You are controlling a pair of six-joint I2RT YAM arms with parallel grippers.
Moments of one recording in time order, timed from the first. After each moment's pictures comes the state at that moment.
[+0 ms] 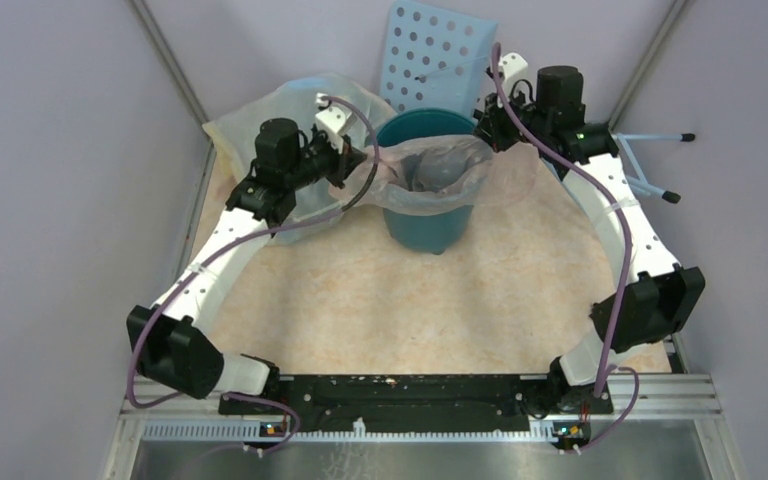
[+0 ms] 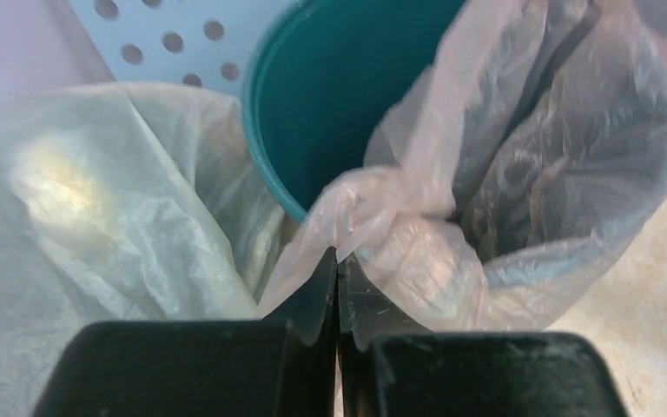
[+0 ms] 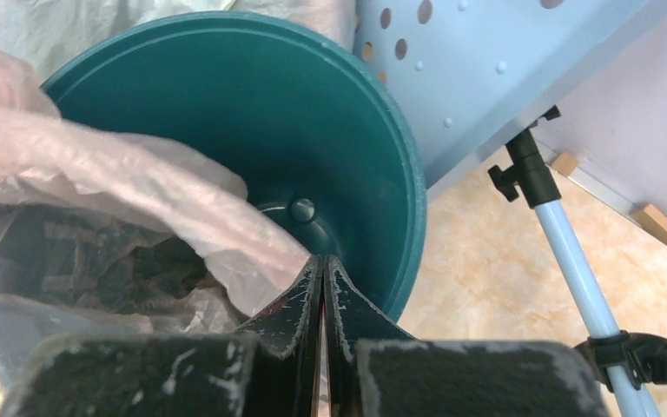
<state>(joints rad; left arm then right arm) -0.35 1.37 1.29 -0.16 0.46 0.17 0.26 1.59 1.73 -0.58 -0.43 -0.20</state>
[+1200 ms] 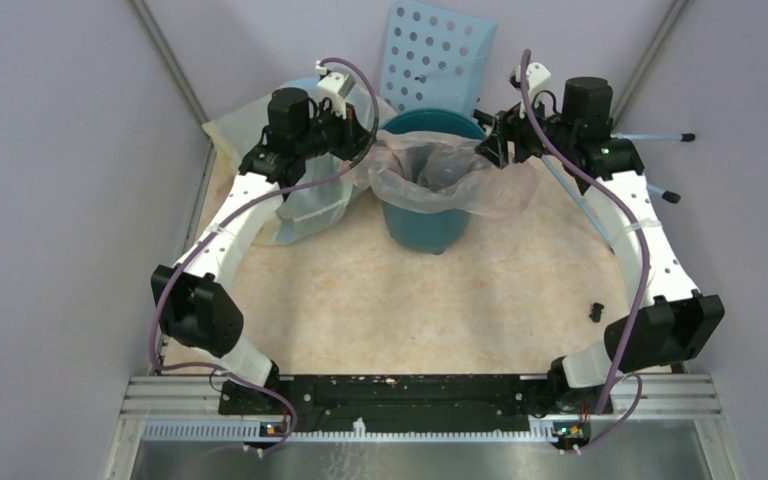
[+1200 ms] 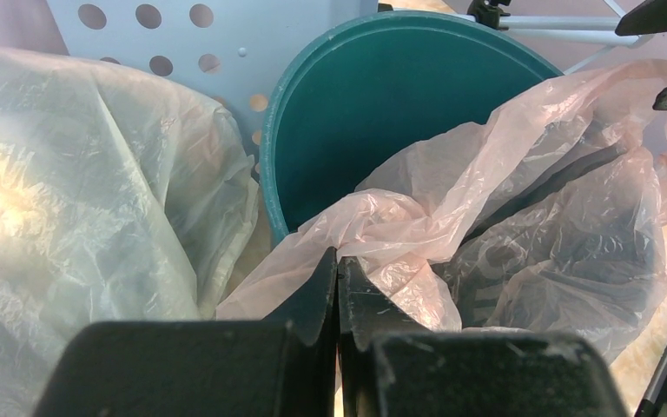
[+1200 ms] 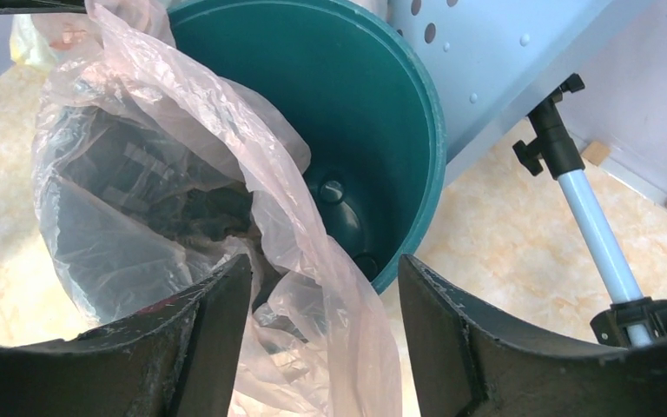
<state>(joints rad) -0.32 1.60 1.57 -0.24 0.50 -0.11 0.18 1.47 1.62 -0.57 -0.57 -0.17</state>
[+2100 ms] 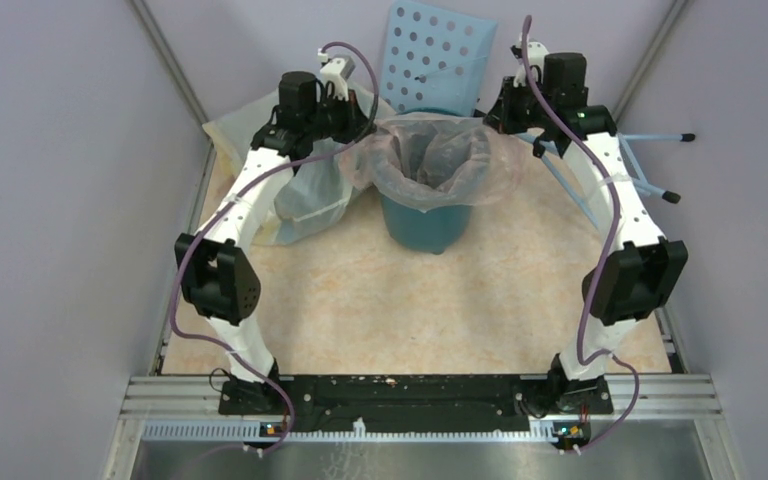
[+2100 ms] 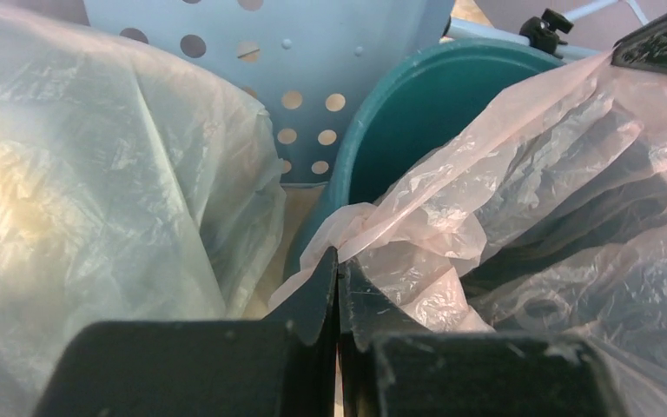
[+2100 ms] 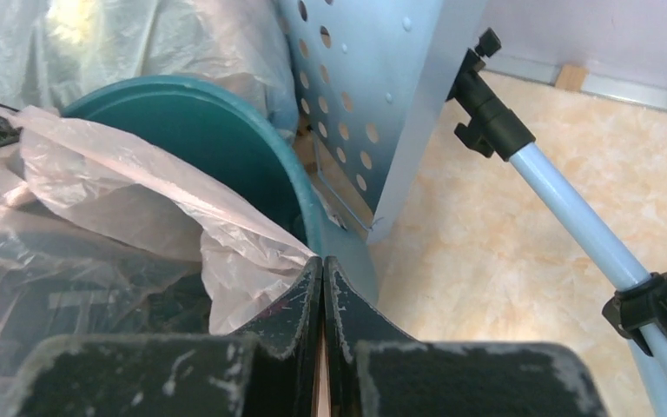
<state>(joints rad) -0.29 1.79 1.76 -0.32 0.49 -0.18 0.17 1.73 1.87 -0.61 -0.37 0.10</state>
